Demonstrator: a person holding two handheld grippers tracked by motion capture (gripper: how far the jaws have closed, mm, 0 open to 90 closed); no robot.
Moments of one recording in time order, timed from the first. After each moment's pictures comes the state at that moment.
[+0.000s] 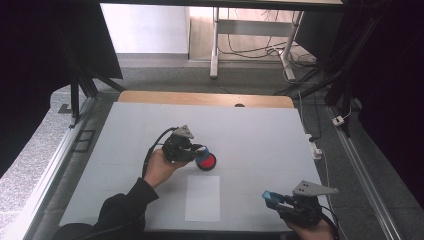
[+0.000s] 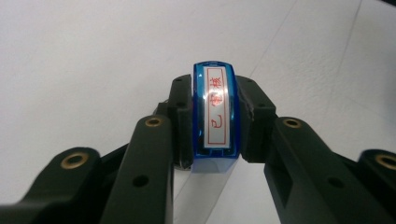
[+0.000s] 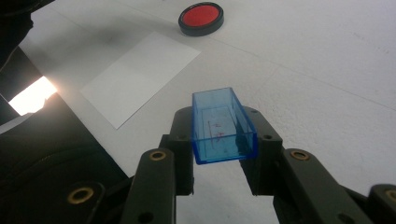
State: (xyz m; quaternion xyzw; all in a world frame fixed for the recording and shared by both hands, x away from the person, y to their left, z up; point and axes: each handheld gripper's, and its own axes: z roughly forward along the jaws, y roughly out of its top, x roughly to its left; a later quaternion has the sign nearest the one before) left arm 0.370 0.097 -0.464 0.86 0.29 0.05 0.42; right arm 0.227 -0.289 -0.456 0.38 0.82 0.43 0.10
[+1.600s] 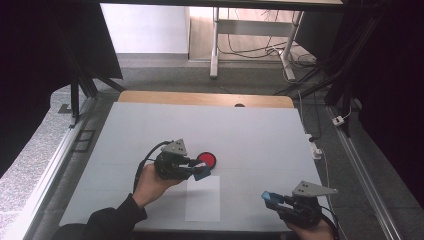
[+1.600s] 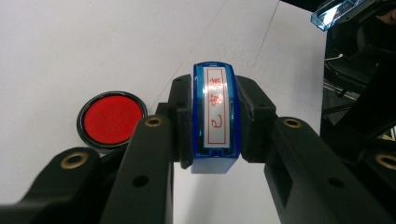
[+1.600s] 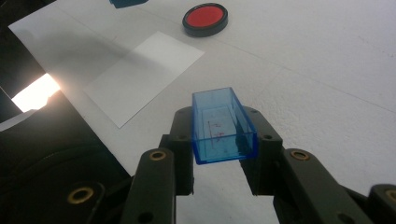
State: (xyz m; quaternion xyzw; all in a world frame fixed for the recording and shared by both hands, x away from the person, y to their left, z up) left arm 0.310 0.103 -0.449 0.86 0.23 0.02 0.45; right arm 0.226 -0.288 -0.455 0.37 0.82 0.43 0.10
